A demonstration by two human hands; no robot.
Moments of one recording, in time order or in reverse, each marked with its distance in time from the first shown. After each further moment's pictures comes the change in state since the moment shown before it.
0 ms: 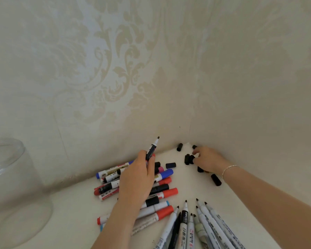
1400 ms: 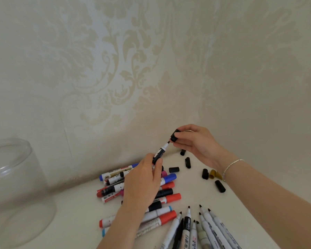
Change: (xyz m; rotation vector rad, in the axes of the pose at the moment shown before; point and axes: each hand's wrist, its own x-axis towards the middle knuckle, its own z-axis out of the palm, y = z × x) left_hand -0.002 0.008 0.000 0.049 0.051 0.057; right_hand -0.039 -0.071 -0.045 1.348 -0.156 -0.246
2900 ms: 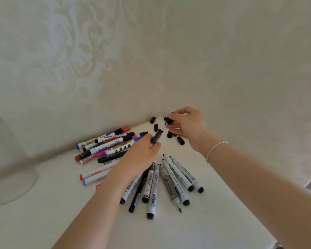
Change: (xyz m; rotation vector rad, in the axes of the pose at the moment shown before) left_hand -0.048 0.070 -0.011 -0.290 -0.549 -0.031; right_hand -0.107 0.012 -0.030 -0.129 0.417 -0.046
